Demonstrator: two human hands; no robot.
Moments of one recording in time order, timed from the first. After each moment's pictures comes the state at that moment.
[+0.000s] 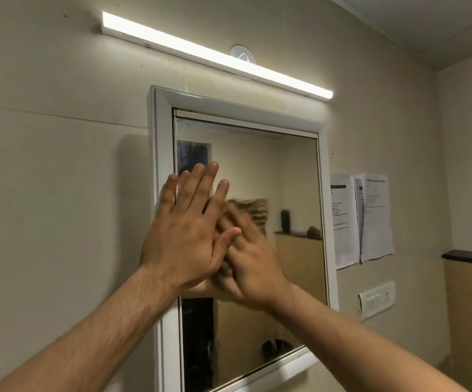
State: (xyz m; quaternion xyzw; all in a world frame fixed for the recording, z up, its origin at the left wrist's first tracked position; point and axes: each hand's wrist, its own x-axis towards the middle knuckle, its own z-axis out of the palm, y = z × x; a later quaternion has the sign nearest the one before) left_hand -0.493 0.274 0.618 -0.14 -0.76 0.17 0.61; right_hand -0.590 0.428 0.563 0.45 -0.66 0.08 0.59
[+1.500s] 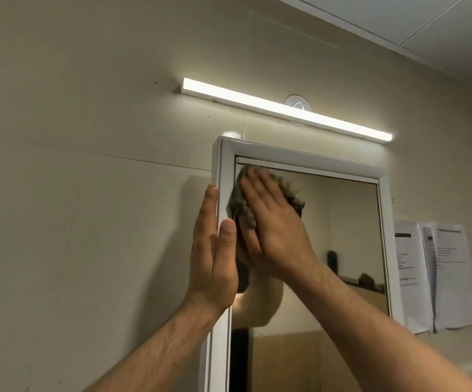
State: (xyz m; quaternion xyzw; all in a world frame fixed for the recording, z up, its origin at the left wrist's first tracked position) left_hand -0.489 0.265 0.633 -0.27 -0.61 -0.46 0.59; right_hand -0.542 0.383 0.686 0.40 -0.67 0.15 0.61
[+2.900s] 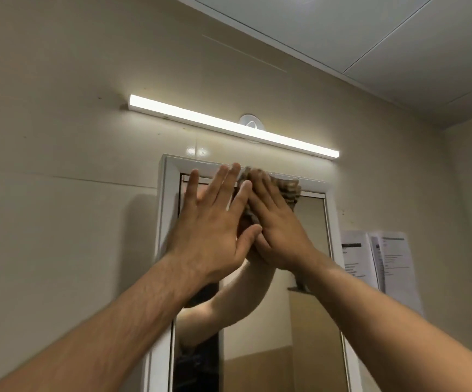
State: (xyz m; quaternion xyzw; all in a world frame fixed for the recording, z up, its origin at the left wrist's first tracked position) left_hand -0.503 0.308 0.718 -0.08 -0.79 0.17 0.58; right_hand -0.612 0.475 0.723 0.41 -0.68 0.11 0.60
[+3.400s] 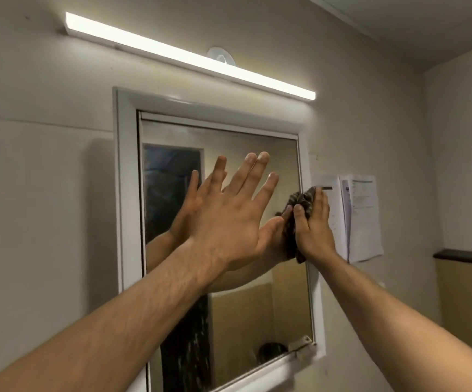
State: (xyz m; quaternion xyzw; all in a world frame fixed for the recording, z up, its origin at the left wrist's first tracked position) left_hand -0.513 0.380 0.649 -0.17 -0.78 0.19 0.57; right_hand -0.644 0.573 0.599 0.11 -0.76 0.48 0.42
